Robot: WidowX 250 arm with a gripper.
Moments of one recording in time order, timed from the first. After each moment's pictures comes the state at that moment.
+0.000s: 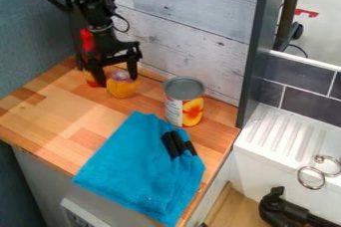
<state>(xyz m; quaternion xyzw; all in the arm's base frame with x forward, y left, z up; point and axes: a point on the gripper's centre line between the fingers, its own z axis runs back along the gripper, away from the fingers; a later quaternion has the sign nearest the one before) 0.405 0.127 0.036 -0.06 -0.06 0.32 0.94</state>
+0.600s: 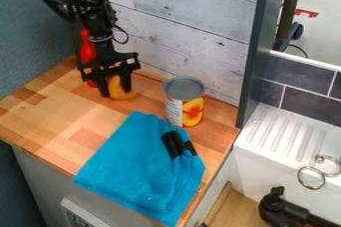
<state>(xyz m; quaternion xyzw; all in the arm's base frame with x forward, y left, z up) 0.395 0.128 0.019 -0.05 -0.03 0.35 0.93</state>
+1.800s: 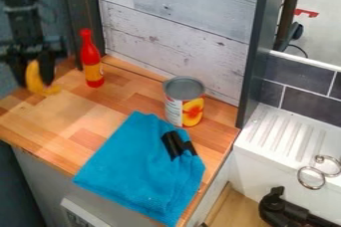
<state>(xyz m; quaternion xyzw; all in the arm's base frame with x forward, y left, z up) 0.277 0.177 0.082 -0.02 0.10 0.31 0.95</state>
